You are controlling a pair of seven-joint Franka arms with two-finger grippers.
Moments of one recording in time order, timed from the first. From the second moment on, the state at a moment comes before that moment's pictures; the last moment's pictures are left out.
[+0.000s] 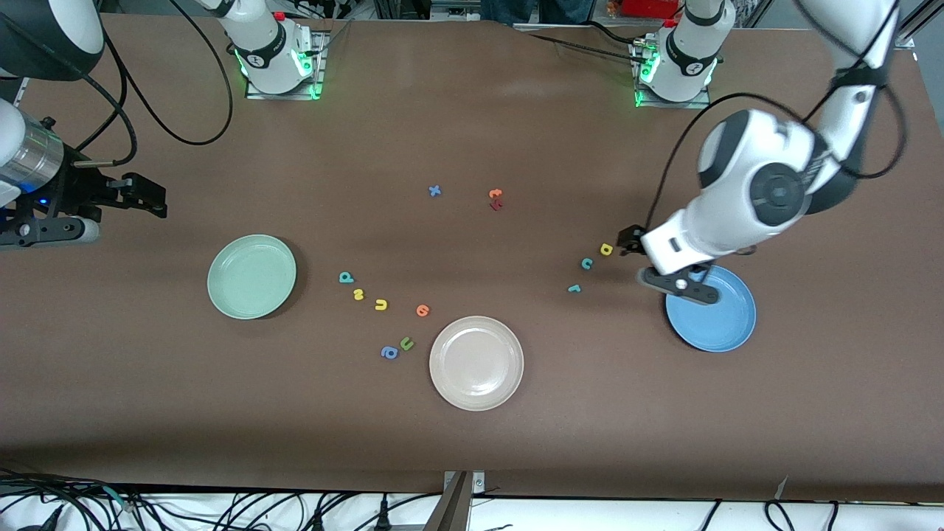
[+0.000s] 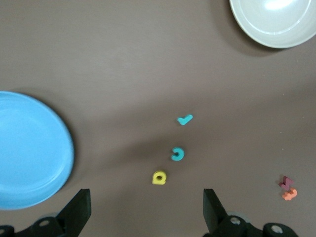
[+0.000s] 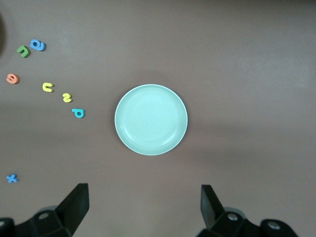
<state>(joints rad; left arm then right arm) 0.01 0.34 -0.35 -1.82 -0.02 2.06 -0.02 0.12 0.16 -0.05 -1.51 -0.03 1.61 -0.04</state>
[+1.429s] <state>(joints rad) -0.08 0.58 -0.36 -2.02 0.23 2.46 -0.02 0.12 0.19 0.22 -2.11 -0.10 2.38 0.22</state>
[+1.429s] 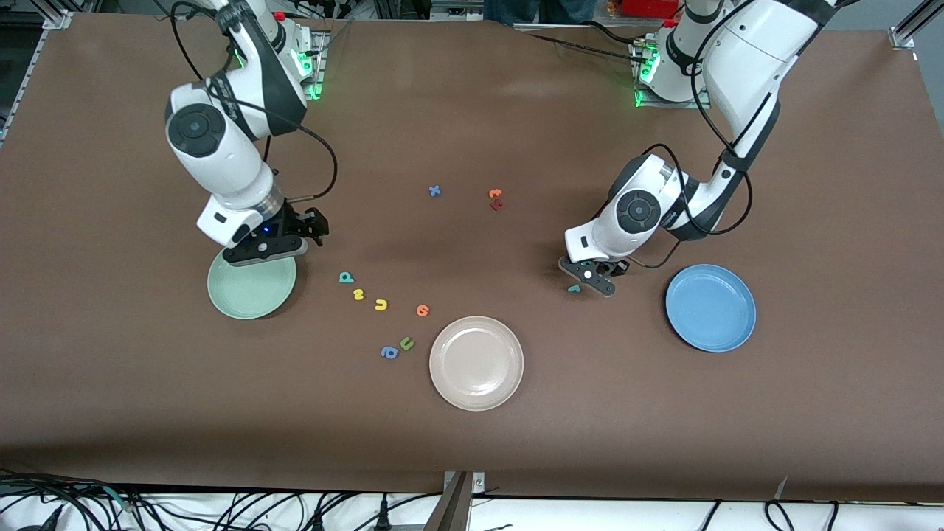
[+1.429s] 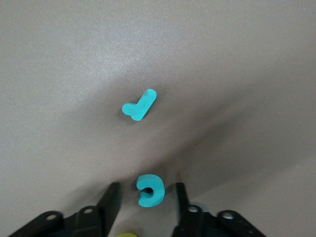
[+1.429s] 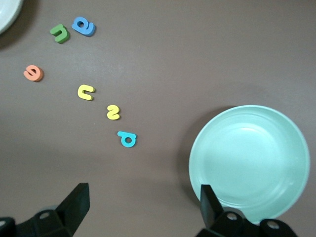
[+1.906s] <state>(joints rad) -0.08 0.56 -0.36 -2.01 0.23 2.45 -0.02 0.13 0.35 0.23 -2.13 -0.10 2.58 0.34</state>
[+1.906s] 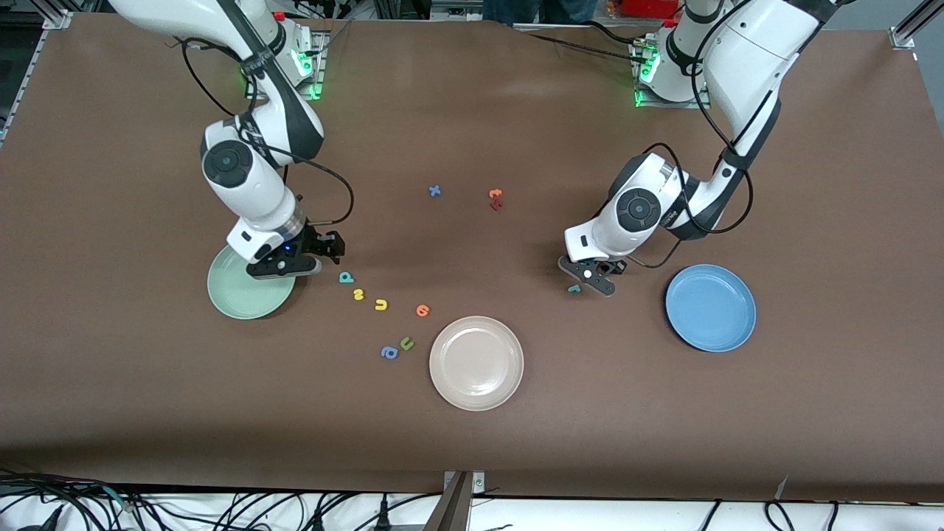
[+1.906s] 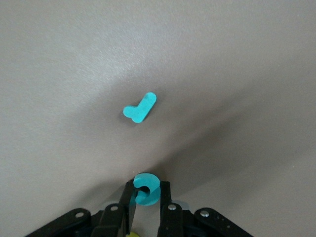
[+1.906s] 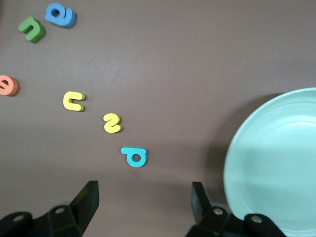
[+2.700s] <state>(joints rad) 0.24 0.45 -0.35 -1.90 0.36 2.20 0.32 0.18 0.51 0.21 -2.08 -0.10 2.67 0.43</state>
